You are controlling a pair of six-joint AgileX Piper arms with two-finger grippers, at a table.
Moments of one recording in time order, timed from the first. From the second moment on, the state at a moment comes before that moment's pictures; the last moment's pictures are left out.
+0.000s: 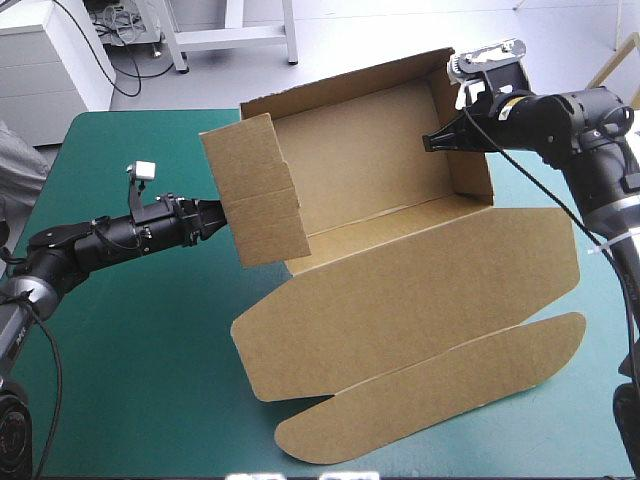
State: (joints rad) left arm 0.12 1.48 -0.92 -1.60 1.17 1.17; right arm 0.24 1.56 -1.78 0.08 0.95 -0.14
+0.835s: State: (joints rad) left arm -0.01 1.48 -1.13 -1.61 1.17 1.19; right arm 0.31 1.58 -1.78 -0.06 0.88 -0.03
